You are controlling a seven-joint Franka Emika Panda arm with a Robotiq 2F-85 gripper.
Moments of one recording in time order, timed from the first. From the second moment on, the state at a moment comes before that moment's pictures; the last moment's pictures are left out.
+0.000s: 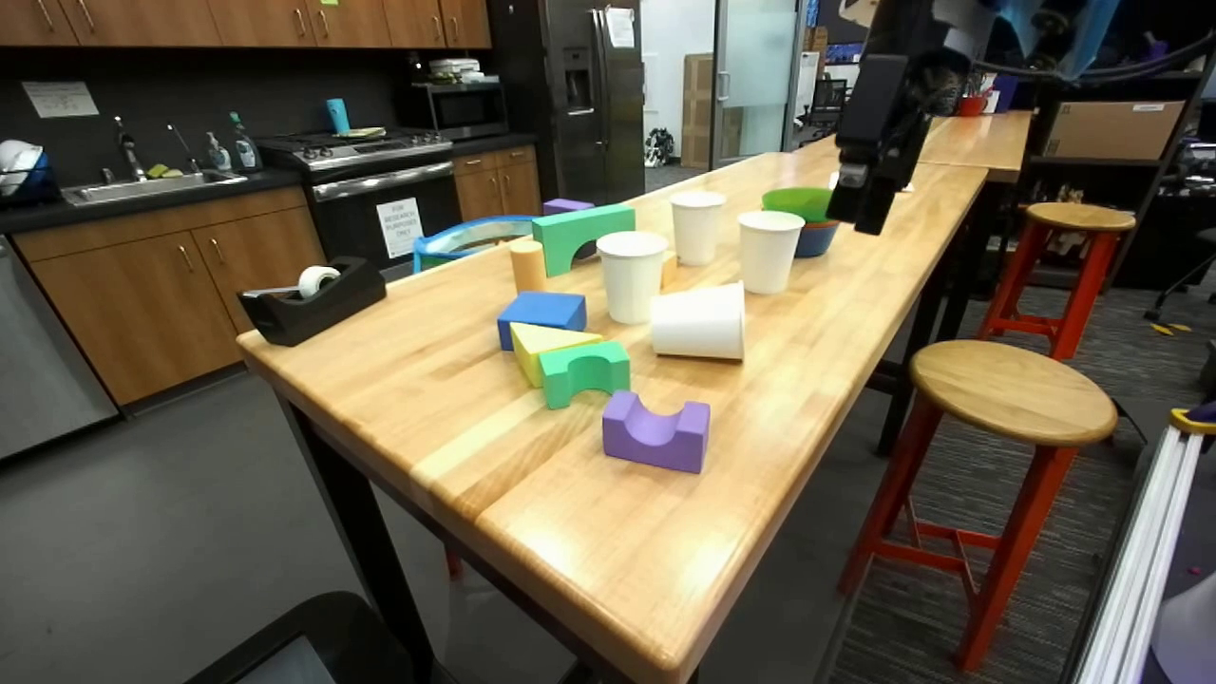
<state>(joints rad) 0.07 -0.71 -0.20 -2.79 0.26 2.08 -0.37</state>
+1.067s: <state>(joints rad) 0.16 -0.46 -0.31 -2.79 0.93 2.33 -0.75</state>
